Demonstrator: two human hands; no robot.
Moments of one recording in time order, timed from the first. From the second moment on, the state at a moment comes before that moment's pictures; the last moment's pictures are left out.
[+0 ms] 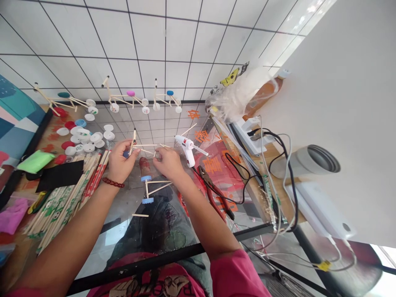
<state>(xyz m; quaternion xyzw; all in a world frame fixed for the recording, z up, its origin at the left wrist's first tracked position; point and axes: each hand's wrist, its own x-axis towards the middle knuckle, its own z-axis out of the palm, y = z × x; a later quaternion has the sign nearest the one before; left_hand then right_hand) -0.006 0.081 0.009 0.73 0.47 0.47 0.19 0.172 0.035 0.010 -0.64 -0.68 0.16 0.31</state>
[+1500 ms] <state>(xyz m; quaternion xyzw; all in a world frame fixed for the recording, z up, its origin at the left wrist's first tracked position) -0.007 0.082 0.004 0.72 0.46 0.48 0.22 0.175 0.036 0.007 -0.63 -0.70 0.16 0.31</state>
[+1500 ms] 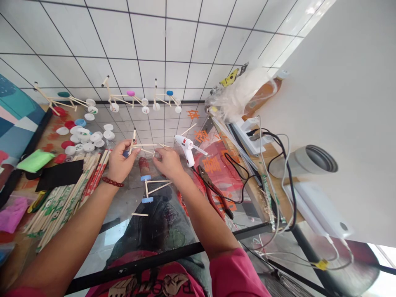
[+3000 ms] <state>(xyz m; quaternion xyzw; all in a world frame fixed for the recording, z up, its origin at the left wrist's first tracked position) -0.013 0.081 0.014 0.76 0.39 0.45 0.27 0.174 0.035 0.009 -0.63 -0.70 0.16 0.30</state>
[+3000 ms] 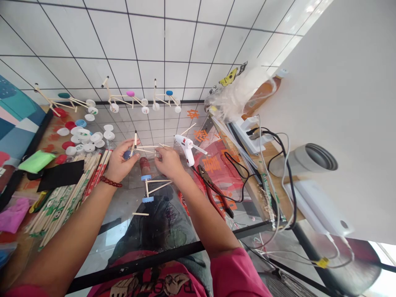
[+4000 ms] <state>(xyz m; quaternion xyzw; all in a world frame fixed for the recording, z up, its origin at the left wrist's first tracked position) -0.011 0.084 0.004 0.72 0.45 0.45 0.27 0.176 0.036 0.006 -0.63 -0.70 0.16 0.31</state>
